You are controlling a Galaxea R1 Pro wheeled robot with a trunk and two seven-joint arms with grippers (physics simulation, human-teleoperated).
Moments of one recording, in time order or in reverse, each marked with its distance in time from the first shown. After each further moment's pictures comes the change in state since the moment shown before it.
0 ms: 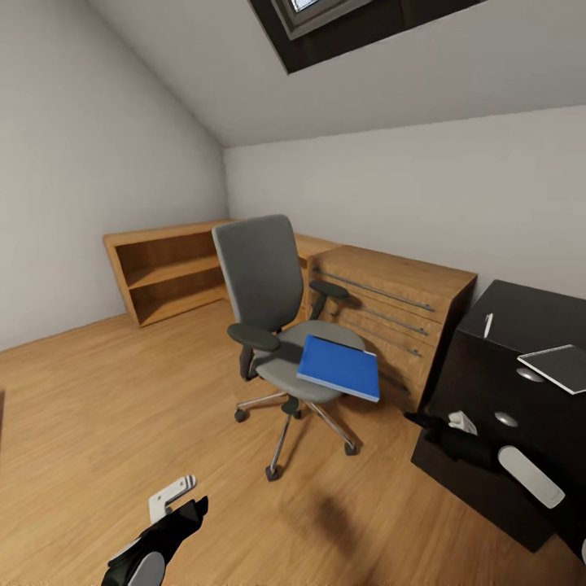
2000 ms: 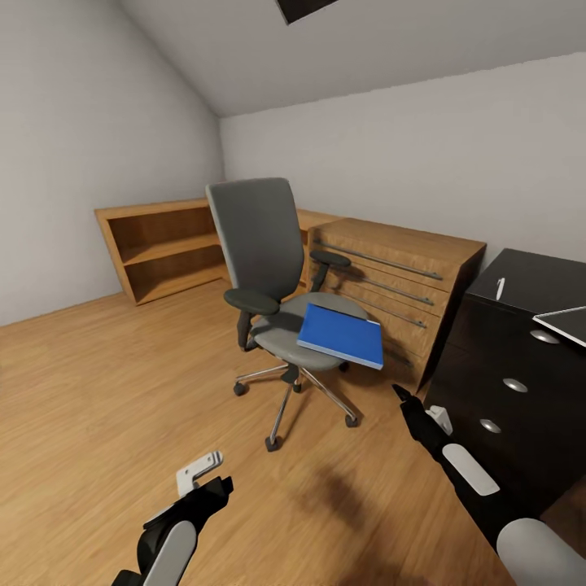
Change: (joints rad) left arm -0.050 -0.120 -0.045 -0.148 -0.017 0.163 0.205; right arm -0.004 0.288 -0.217 0.061 -0.148 -0.426 -0.171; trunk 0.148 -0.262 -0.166
